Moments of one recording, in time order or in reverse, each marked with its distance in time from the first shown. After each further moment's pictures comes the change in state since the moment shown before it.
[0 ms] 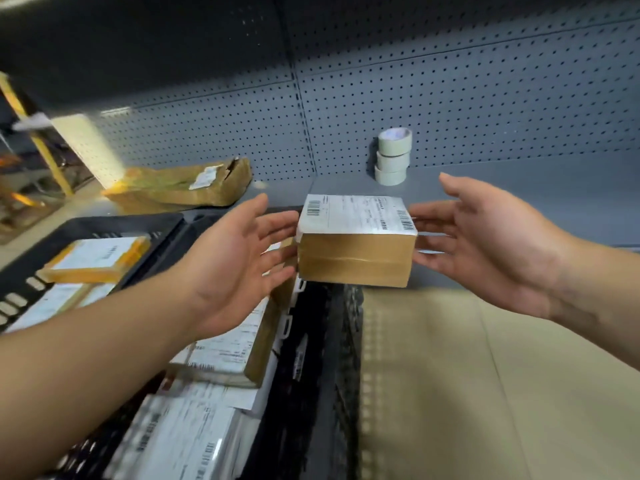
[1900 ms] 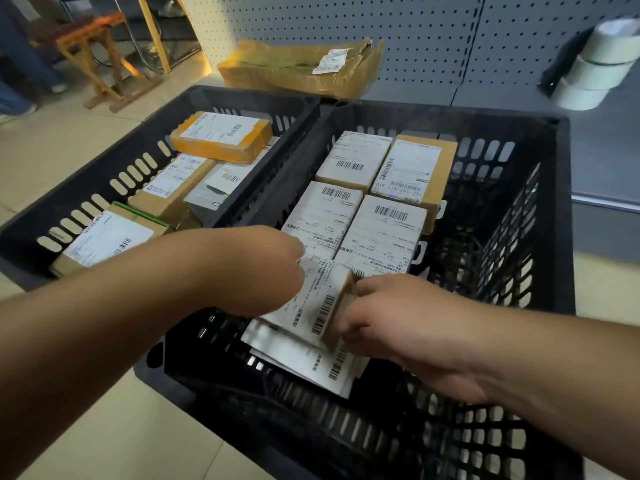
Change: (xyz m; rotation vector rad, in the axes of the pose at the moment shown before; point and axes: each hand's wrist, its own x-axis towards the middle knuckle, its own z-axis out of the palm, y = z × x) left_hand -0.098 -0.048 -0.168 1.621 0.116 -0.425; right_hand -0.007 0.163 0.246 -0.493 -0.386 0.468
